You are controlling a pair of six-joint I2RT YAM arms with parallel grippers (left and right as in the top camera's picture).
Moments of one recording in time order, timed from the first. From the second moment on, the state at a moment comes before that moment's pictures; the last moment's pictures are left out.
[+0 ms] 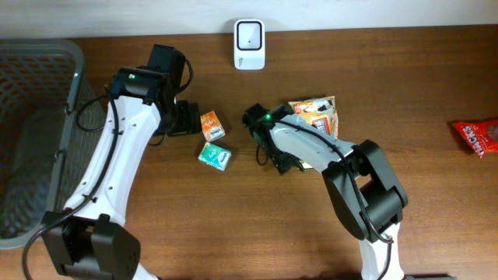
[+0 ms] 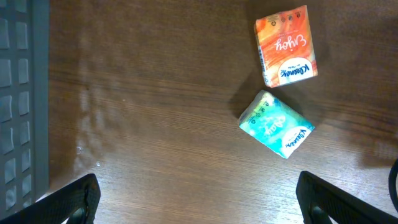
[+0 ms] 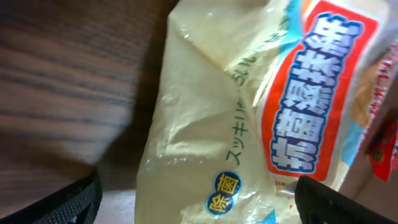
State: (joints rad) left arm -0.22 1.76 1.68 -1.31 -0.15 -0.36; right arm 0.58 2.12 1.48 -1.08 0.56 0.26
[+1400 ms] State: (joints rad) left arm -0.22 1.76 1.68 -1.31 -0.15 -0.36; right arm 0.33 2.15 1.86 -0.95 -0.73 0.25
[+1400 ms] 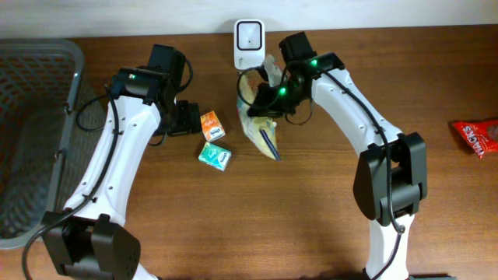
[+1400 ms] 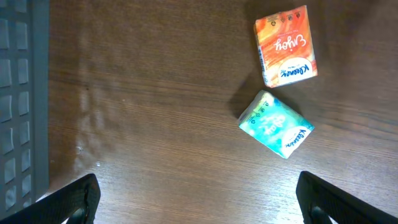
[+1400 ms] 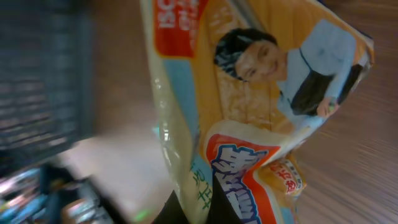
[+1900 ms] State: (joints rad) left arm -0.22 1.76 1.68 -1.31 -0.15 -0.36; right arm 0.21 2.21 1.60 -0.77 -0.83 0.39
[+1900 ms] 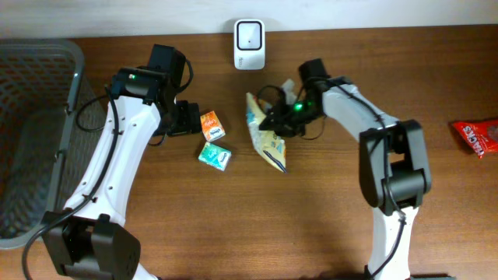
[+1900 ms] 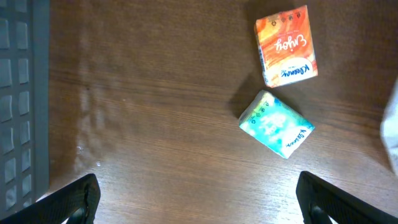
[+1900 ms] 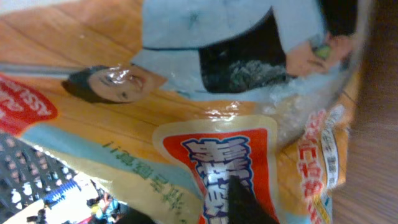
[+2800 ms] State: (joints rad) left arm -0.22 1.76 1.68 -1.31 -0.15 -0.36; right arm 0.10 1.90 1.83 -1.33 -0.15 0.32
